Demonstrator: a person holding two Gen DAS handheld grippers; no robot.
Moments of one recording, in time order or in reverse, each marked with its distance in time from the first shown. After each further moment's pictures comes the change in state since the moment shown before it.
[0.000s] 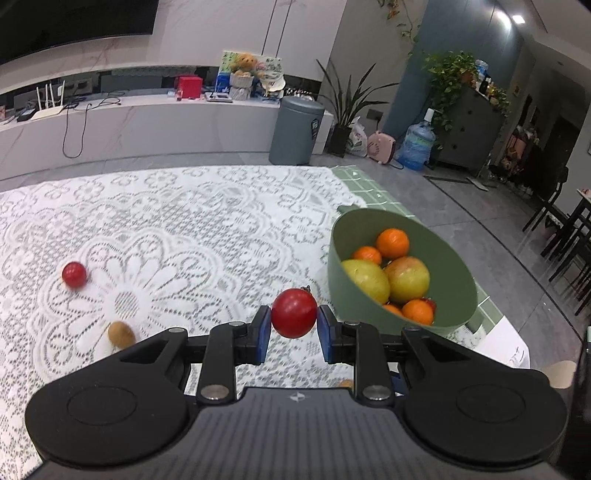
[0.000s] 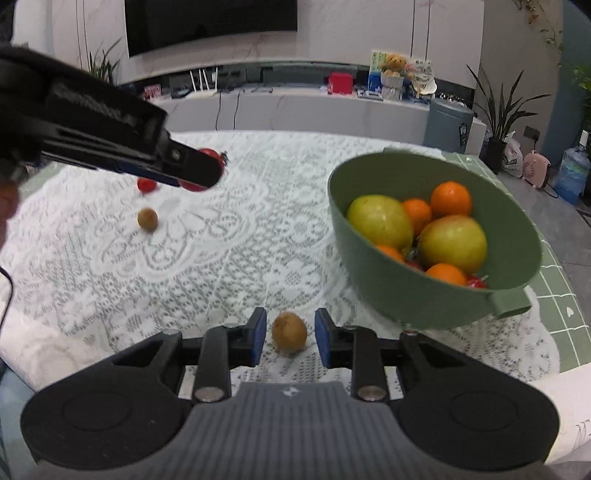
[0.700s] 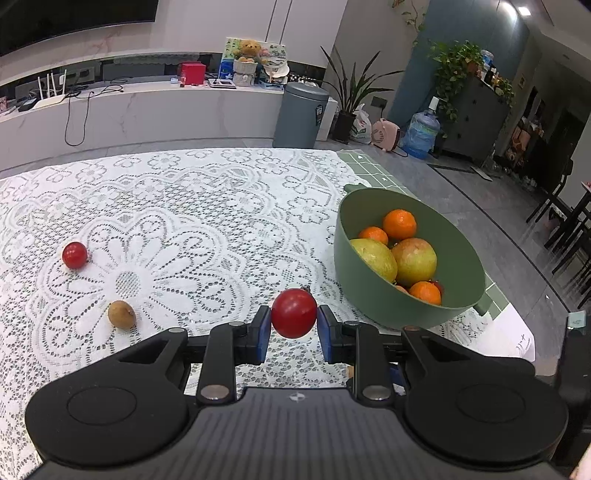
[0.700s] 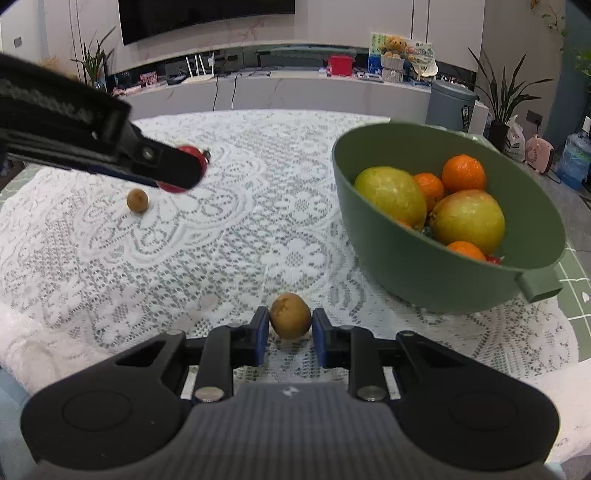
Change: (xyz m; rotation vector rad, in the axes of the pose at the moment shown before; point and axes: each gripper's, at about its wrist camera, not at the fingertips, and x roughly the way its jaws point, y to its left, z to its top) left arm 0.003 0.000 -0.009 0.002 0.039 0.007; right arm 0.010 -0.003 -0.001 0.022 0.015 0.012
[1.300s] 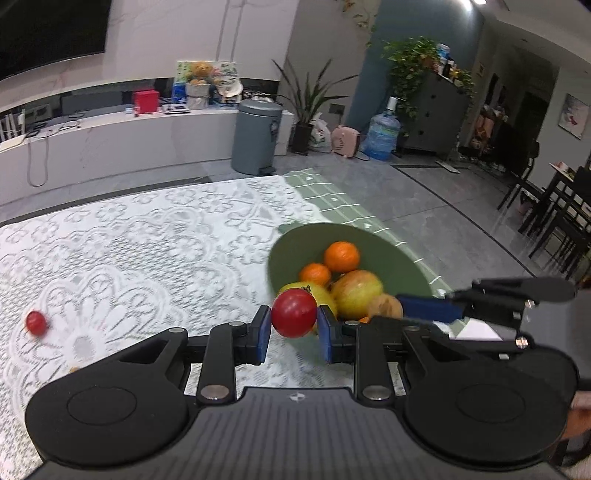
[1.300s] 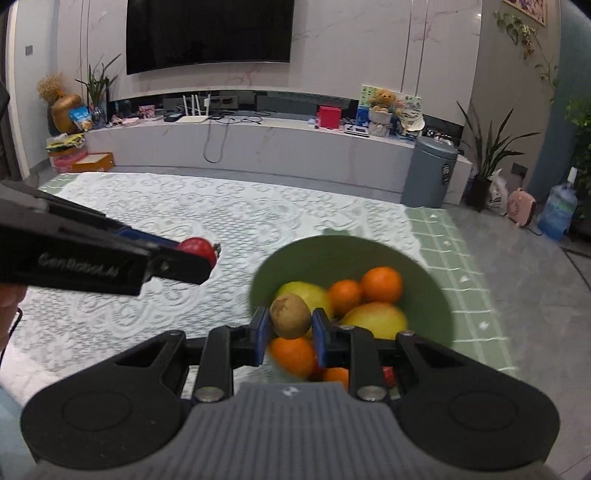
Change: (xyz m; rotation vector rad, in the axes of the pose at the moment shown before) left arm 0.008 -0.052 0.040 0.114 -0.029 -0.087; right arm -0.062 -0.059 0.072 -0.076 -0.096 -0.061
